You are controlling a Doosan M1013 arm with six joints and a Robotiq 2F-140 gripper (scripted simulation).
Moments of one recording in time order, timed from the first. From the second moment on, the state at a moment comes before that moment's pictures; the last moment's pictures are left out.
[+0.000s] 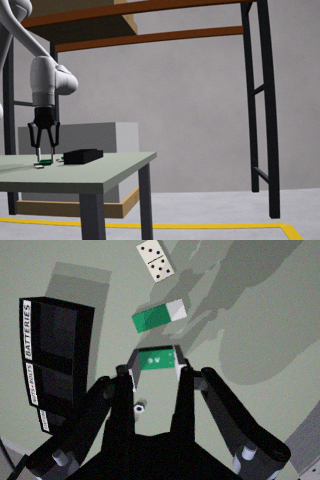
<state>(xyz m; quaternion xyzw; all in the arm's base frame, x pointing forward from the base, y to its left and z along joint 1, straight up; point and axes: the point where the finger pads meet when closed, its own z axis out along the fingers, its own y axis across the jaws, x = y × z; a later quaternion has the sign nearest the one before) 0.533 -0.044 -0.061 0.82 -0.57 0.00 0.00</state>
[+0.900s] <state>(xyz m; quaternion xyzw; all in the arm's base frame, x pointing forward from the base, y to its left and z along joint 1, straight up) 0.533 -0.044 -0.052 0.82 -0.57 0.00 0.00</state>
